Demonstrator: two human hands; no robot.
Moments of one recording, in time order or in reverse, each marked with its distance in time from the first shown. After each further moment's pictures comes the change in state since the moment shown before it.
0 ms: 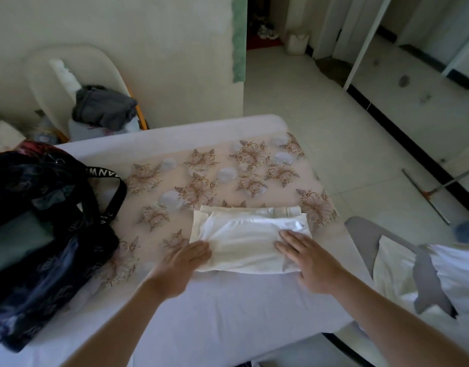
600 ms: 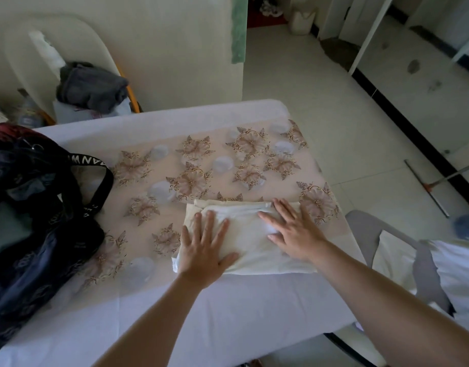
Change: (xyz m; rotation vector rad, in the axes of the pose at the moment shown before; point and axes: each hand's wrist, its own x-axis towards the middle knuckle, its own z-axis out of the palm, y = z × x) left_hand 0.078 0.050 0.046 0.177 -0.203 -0.504; right_hand 0.072 0.016 -0.006 0.001 -0.049 0.206
